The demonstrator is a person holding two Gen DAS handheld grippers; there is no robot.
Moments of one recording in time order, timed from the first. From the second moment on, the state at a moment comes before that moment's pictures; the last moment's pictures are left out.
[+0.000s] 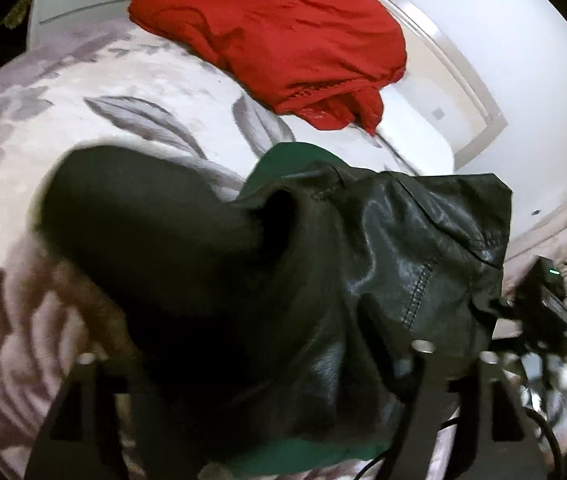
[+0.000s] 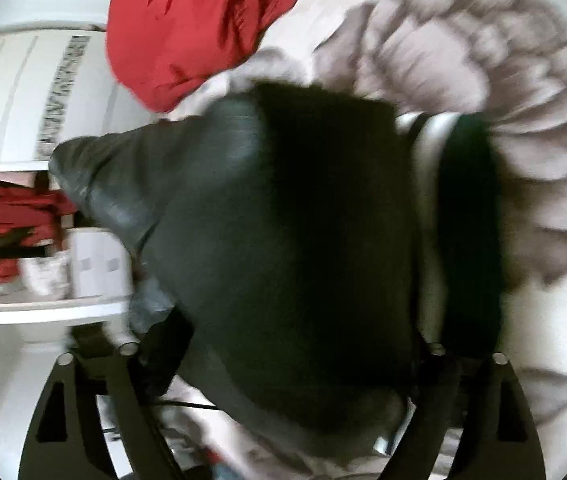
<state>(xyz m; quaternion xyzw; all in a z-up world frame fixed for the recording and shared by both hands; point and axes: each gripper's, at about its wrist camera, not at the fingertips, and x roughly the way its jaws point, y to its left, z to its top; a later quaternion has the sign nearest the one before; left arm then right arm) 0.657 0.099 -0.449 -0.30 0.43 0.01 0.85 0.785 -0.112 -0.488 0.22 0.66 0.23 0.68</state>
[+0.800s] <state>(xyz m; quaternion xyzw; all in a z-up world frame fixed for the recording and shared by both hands) 0.461 0.027 -0.210 -0.02 0.41 0.06 0.91 0.426 -0.083 -0.233 0.00 0.48 -0.06 0.88</state>
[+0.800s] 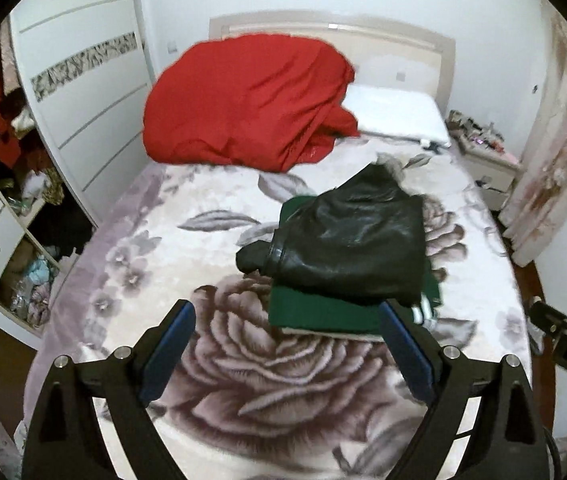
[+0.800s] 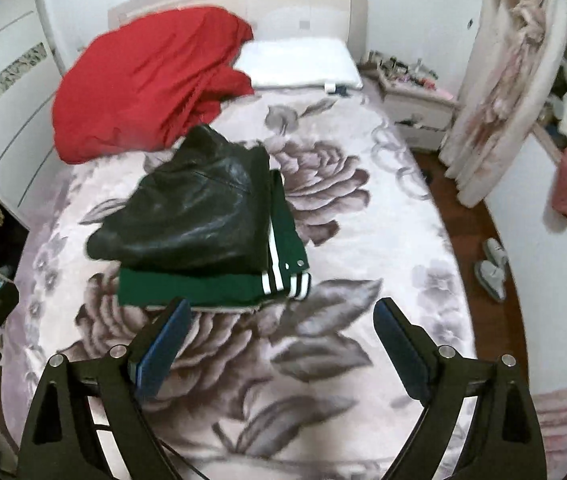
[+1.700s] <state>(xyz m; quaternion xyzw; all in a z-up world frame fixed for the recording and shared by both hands) 0.245 -0.012 -0.032 -0.01 0.35 0.05 0.93 0.123 -0.092 0.050 -0.04 0.34 -0.05 0.94</state>
